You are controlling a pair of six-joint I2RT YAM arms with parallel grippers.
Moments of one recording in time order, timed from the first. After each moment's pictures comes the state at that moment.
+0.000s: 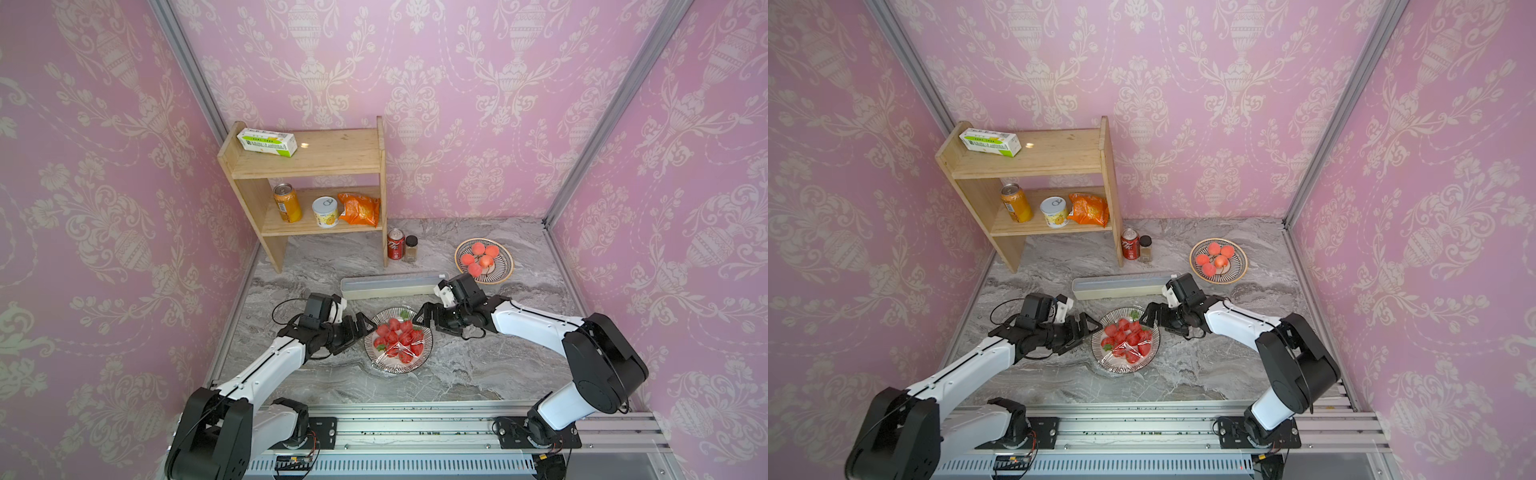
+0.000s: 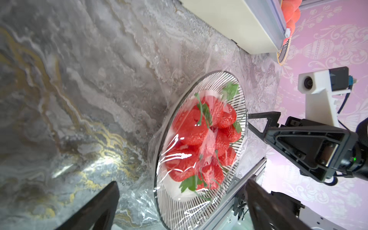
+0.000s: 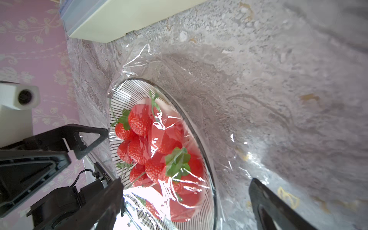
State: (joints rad) left arm -0.27 1.11 0.47 -0.31 0.57 -0.78; right arm 0.55 1.58 0.84 -0.22 -0.46 0.73
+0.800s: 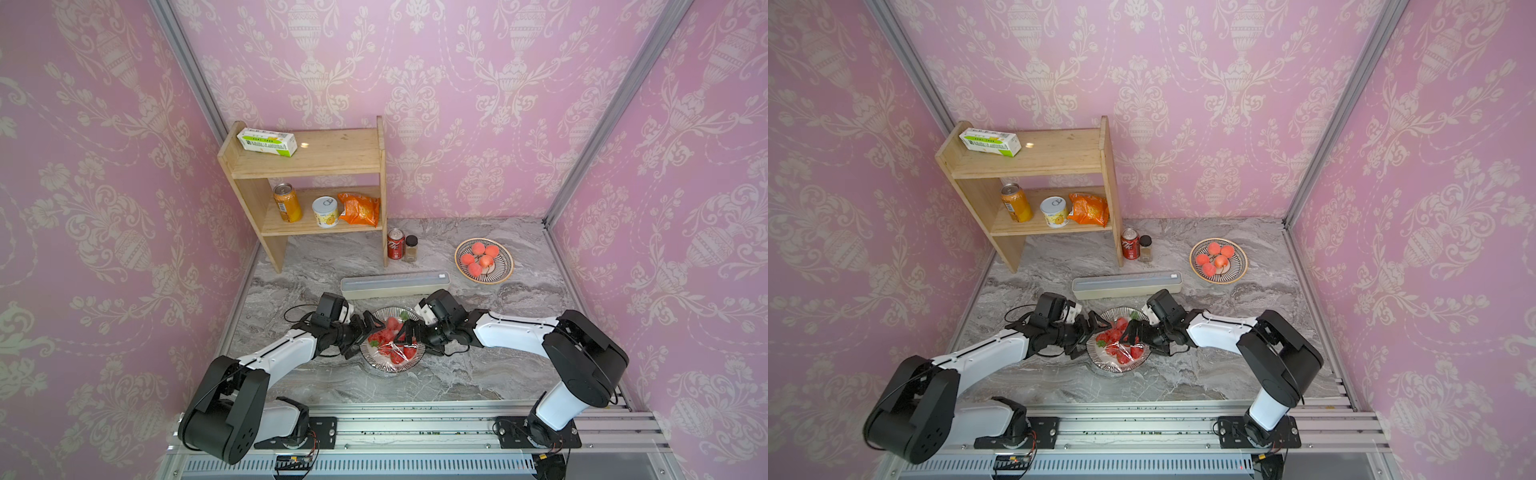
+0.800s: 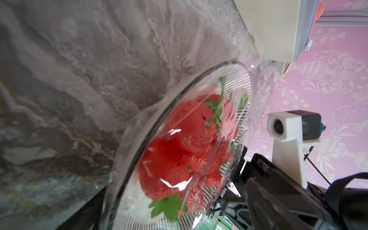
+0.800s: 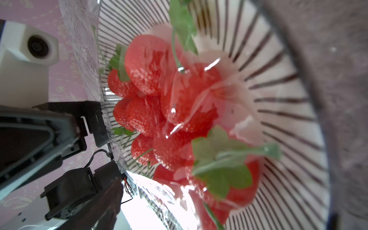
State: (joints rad) left arm -0.30 1.31 0.53 -0.18 0.59 -0.98; right arm 0.74 1.65 0.81 -0.11 -0.50 0.94
